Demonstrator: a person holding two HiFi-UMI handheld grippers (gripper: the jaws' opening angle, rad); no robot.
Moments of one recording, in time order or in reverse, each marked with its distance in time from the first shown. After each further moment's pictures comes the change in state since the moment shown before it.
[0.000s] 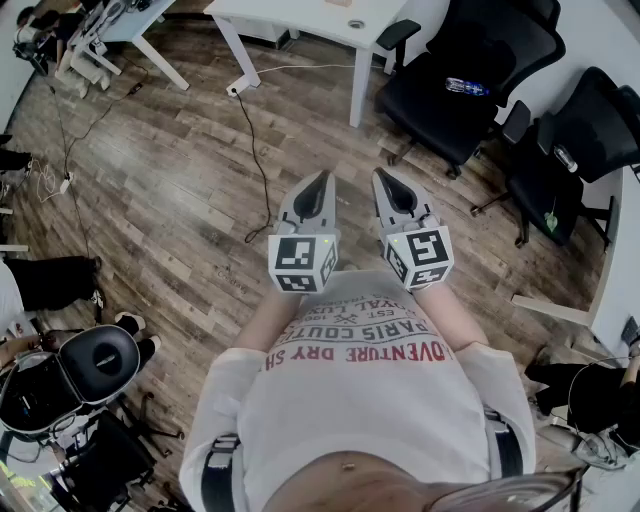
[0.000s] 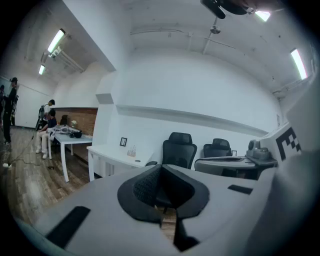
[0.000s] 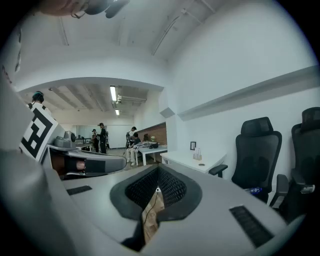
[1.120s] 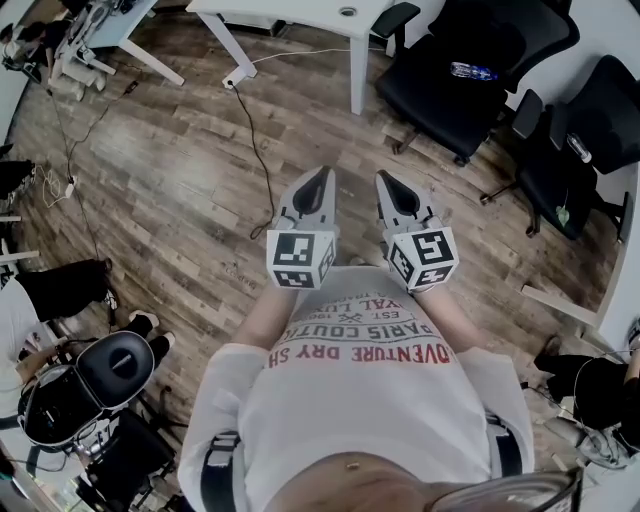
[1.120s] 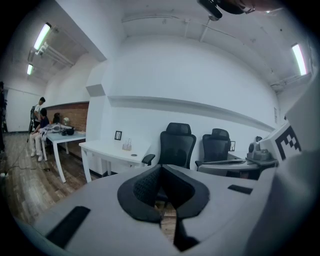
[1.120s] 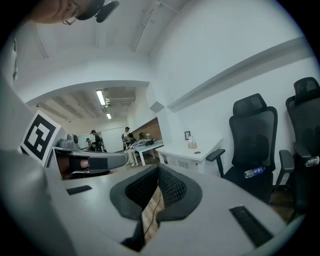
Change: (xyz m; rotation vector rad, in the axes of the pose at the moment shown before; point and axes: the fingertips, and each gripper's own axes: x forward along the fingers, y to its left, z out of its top) left arm 0.080 0.004 -0.011 0.039 0.098 -0.041; right arm 0.036 -0.063 -0.036 0.174 0.055 -0.016
